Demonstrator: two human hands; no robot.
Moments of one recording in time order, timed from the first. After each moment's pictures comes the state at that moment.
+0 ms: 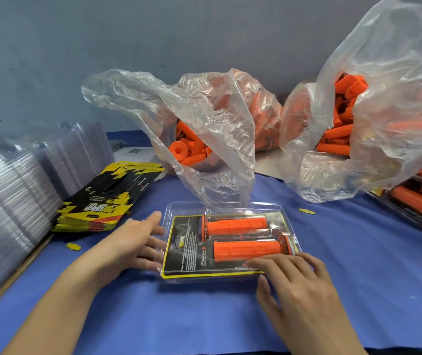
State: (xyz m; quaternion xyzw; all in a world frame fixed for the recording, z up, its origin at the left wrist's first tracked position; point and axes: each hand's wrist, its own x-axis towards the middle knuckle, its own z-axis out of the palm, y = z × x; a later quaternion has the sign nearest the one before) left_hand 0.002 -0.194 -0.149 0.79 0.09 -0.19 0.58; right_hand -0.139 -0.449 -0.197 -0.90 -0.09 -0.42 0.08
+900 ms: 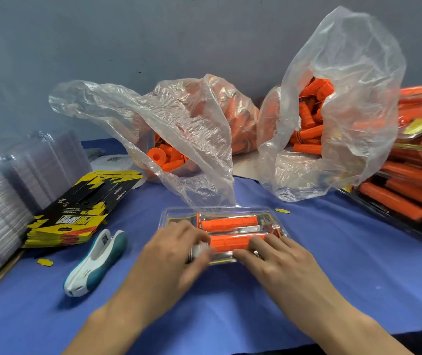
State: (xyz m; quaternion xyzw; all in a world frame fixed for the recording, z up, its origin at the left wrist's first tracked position) left_hand -0.052 -0.271 -0.158 0.87 -0.39 0.22 0.20; right_hand -0.123 -0.493 -0.171 -0.94 -0.20 -0.28 -0.04
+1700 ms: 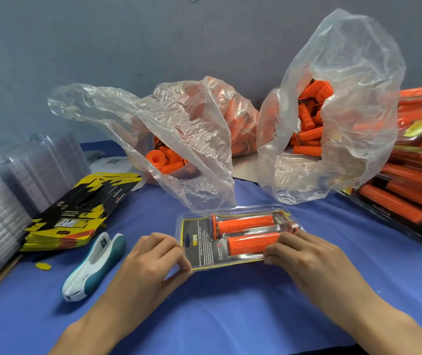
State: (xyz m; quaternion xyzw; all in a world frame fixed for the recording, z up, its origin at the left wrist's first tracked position) left_hand -0.040 -0.243 -0.173 0.84 -0.44 0.29 0.14; right_hand -0.123 -0.535 -0.173 -0.94 -0.17 -0.29 0.06
